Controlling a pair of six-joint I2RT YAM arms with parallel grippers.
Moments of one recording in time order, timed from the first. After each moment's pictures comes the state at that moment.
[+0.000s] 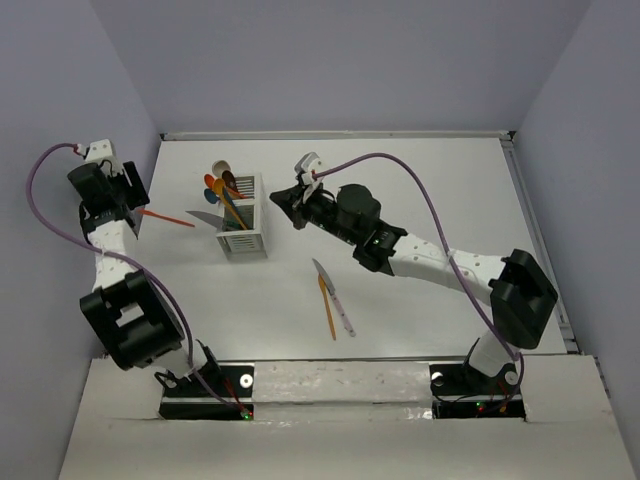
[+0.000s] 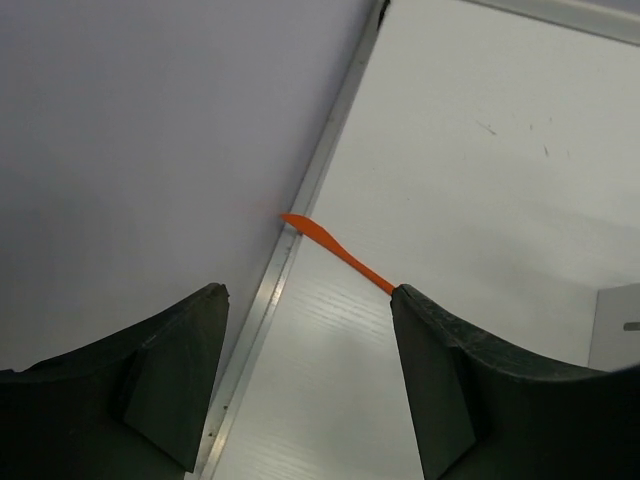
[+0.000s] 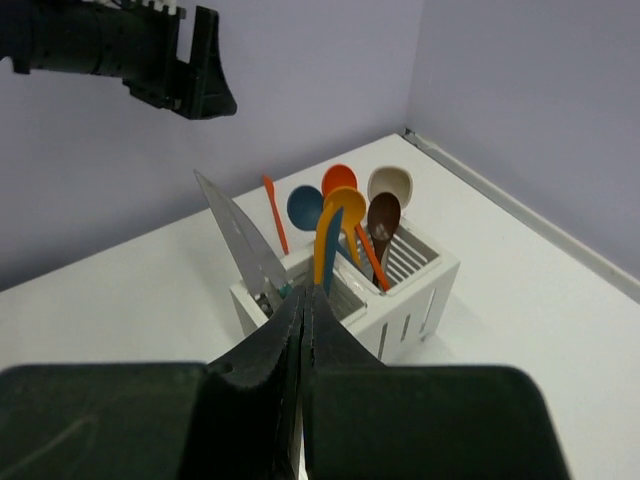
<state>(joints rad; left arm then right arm) 0.54 1.39 1.05 -0.04 0.15 0.09 0.94 1.67 1.28 0.53 -0.05 0.00</state>
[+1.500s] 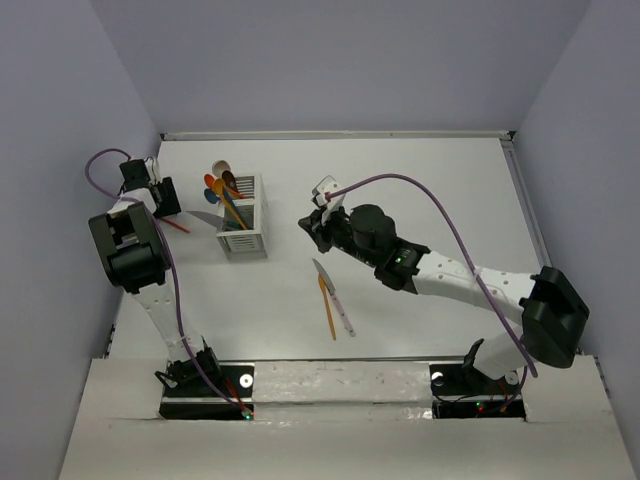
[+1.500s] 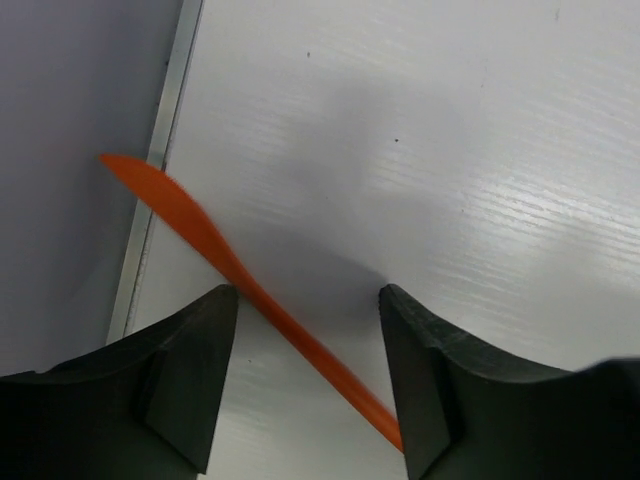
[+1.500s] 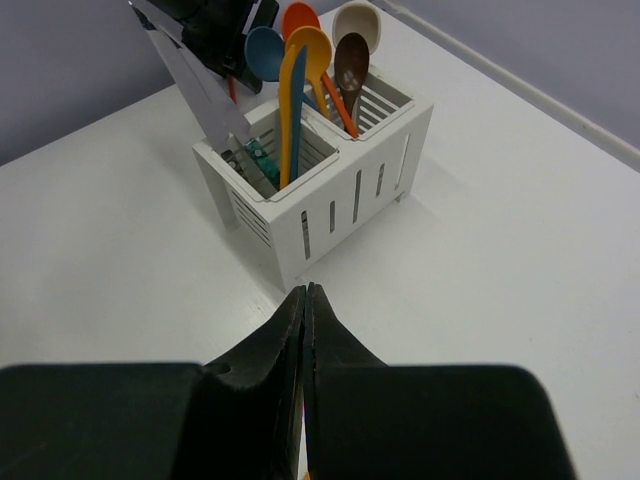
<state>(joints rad) 0.38 2.05 1.39 -0.21 0.04 0.06 0.97 1.47 1.03 0.33 0.08 0.01</state>
